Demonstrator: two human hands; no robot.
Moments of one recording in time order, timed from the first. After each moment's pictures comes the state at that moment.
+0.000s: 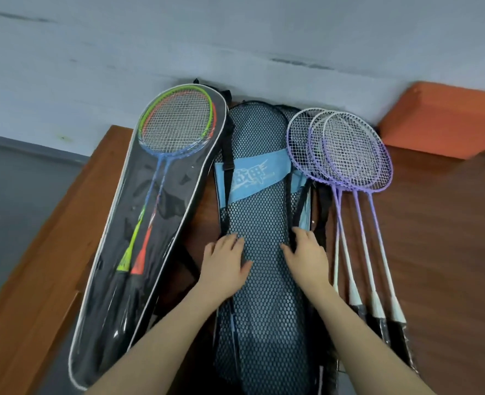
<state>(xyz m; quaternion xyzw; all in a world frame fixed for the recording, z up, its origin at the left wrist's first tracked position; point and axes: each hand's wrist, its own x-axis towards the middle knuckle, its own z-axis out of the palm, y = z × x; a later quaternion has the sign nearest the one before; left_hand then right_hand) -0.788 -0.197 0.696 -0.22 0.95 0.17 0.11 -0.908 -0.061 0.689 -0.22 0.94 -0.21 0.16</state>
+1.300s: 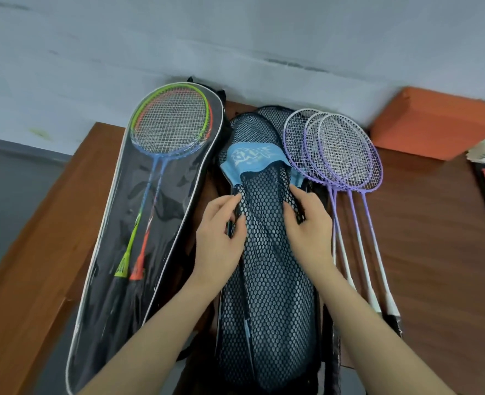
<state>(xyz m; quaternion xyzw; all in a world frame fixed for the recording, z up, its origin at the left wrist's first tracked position) -0.799 -0.213 0.772 -0.26 0.82 0.44 -0.27 -0.907 -0.101 0.768 -0.27 0.85 -0.46 -0.02</state>
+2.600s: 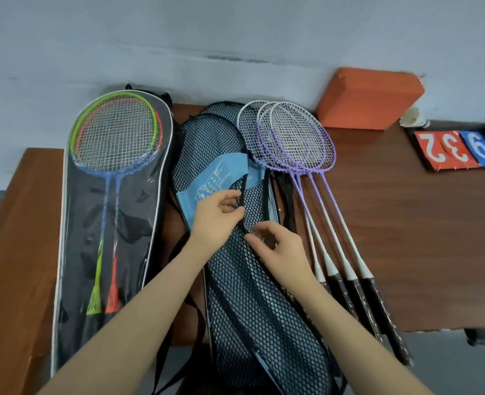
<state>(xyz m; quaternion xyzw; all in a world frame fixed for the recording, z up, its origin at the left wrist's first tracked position) -0.860 -0.225 0.765 -0.26 0.77 0.58 -0.04 -0.866 -0.073 0.758 -0.17 0.87 -0.45 0.14</state>
